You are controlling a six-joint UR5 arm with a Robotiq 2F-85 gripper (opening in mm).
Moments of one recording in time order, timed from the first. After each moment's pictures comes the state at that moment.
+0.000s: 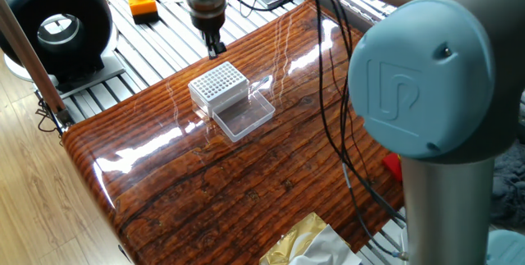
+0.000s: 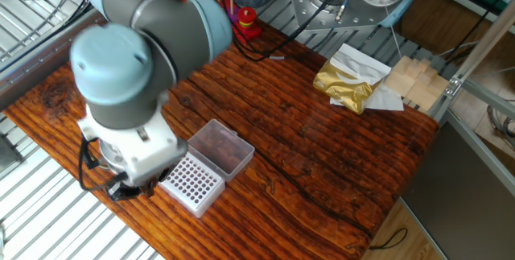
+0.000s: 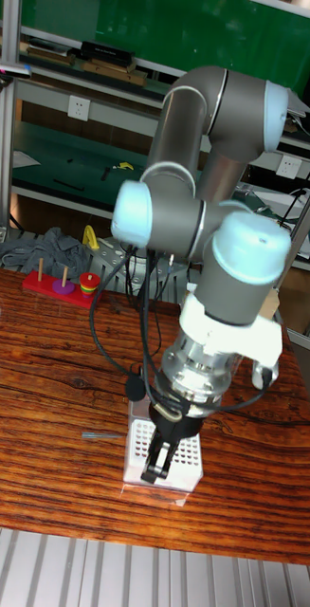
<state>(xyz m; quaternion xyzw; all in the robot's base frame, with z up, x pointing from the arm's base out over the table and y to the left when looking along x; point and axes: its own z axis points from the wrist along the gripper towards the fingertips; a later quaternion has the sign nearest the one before) 0.710 0.042 0.066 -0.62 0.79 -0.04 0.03</state>
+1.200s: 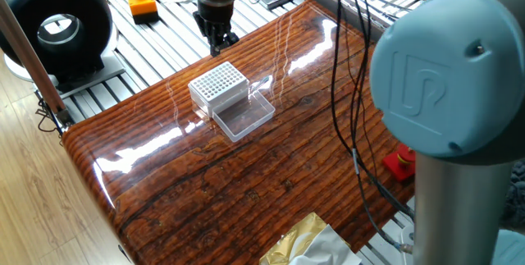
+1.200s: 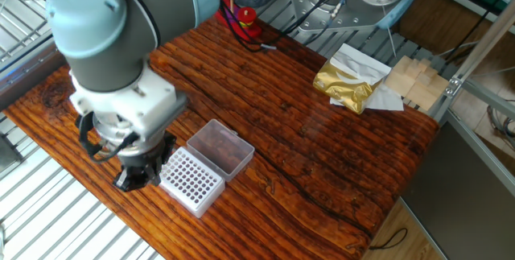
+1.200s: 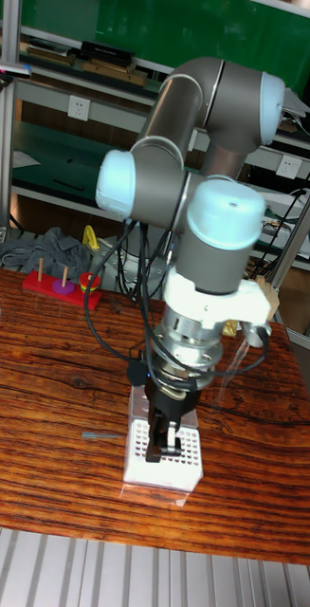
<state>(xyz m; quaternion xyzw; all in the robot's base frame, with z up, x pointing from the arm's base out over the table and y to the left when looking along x) 0.690 0.034 0.081 -0.74 0.68 -0.02 0.05</state>
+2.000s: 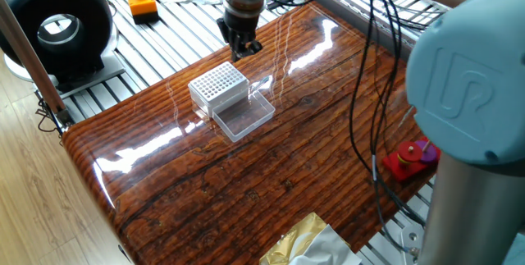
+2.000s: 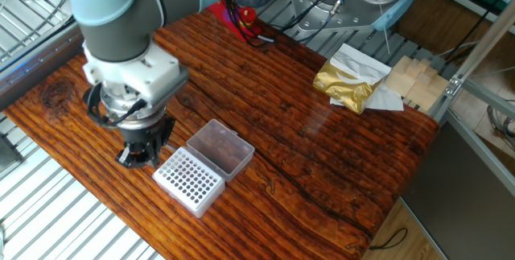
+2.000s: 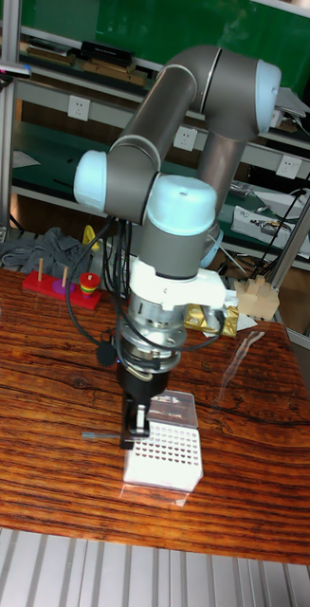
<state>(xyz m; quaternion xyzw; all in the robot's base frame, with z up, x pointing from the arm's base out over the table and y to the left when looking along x) 0.664 -0.003 0.061 -0.73 0.68 -0.04 0.07</state>
